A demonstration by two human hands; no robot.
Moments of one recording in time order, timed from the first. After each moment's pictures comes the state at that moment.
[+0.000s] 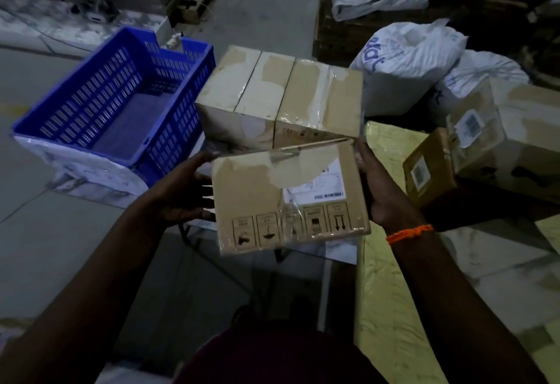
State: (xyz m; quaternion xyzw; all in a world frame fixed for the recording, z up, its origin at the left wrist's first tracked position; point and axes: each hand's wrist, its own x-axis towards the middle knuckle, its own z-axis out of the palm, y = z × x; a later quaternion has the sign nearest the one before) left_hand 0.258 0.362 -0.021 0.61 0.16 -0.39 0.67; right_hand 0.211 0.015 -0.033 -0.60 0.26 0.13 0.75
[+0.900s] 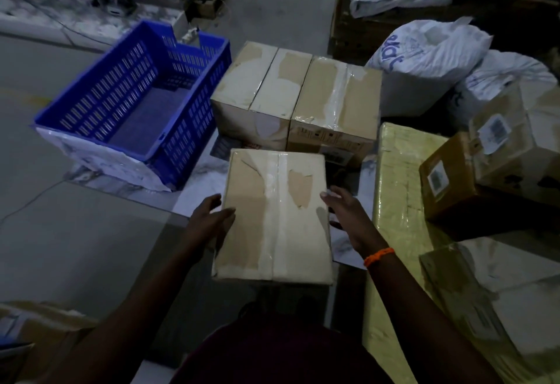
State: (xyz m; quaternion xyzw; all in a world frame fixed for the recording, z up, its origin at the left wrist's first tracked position) left_hand 0.216 0.365 -0.128 0.78 0.17 -0.22 0.56; right_hand 0.200 0.060 -0.121 -0.70 0.28 0.13 0.64
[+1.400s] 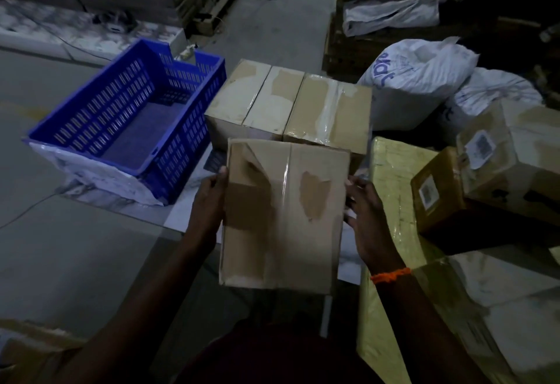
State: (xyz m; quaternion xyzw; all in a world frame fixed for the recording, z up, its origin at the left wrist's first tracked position) left_hand 0.235 0.314 -0.067 0.71 0.12 -0.09 0.69; right_hand 0.193 0.046 -0.061 -0.64 0.24 -0.06 0.73
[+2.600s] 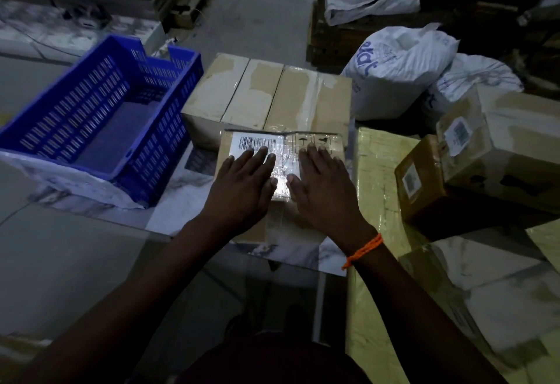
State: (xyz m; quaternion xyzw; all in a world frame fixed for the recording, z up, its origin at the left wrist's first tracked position) left_hand 0.255 0.250 -0.046 0.95 -0.28 0.03 0.13; right_hand 0.218 0.058 -0.044 -0.99 -0.01 -0.05 0.11
